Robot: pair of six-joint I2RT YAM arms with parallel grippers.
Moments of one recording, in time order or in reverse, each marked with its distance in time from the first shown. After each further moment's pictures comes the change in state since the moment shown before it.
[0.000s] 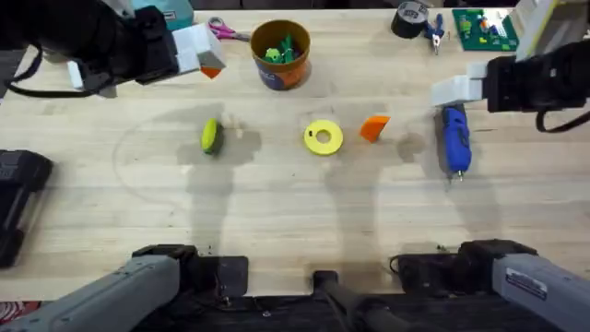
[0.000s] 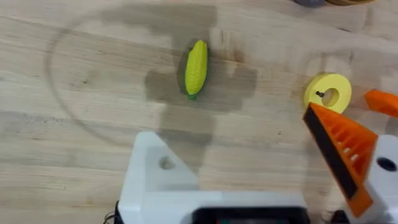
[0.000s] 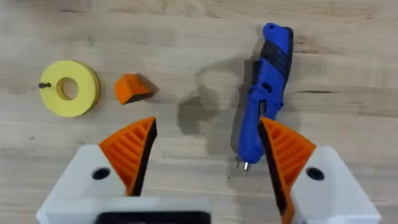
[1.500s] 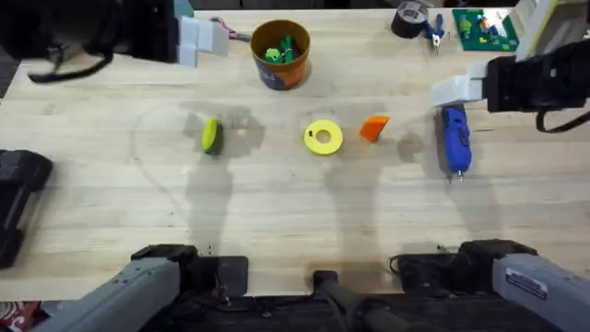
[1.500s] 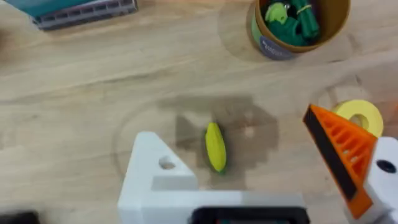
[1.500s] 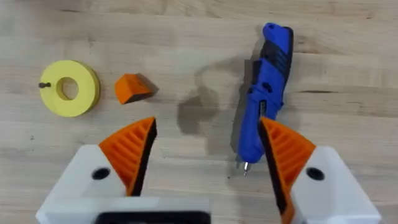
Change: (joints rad) left arm 0.000 -0.070 -0.117 0.362 0.030 0.407; right arm 0.000 0.000 0.000 0.000 0.000 0.000
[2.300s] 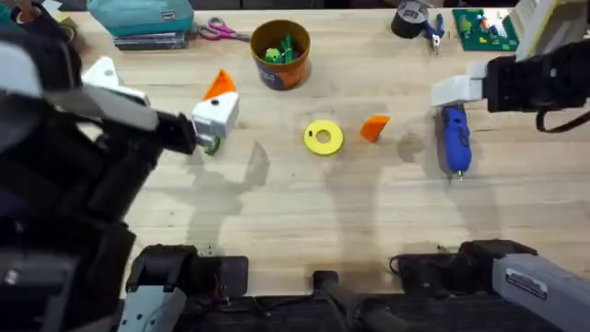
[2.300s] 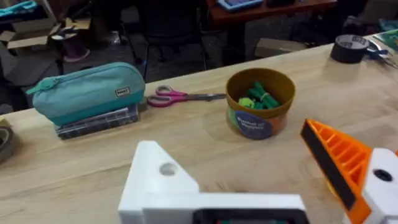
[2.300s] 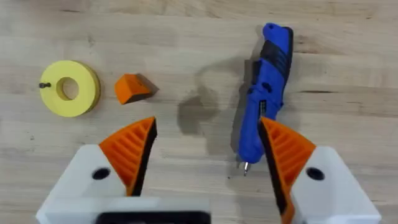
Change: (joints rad) left arm 0.000 -0.764 -0.798 0.663 0.094 0.007; right arm 0.000 0.000 0.000 0.000 0.000 0.000
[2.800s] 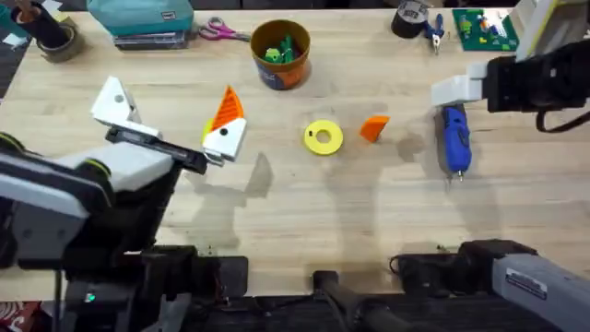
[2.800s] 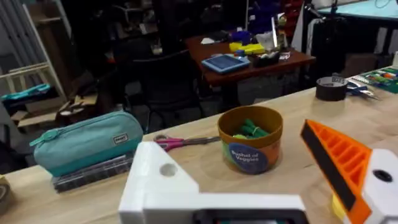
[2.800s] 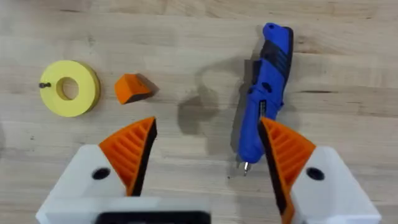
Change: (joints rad) left arm 0.000 -0.329 -0.305 0.273 0.065 0.002; right arm 0.000 0.000 0.000 0.000 0.000 0.000
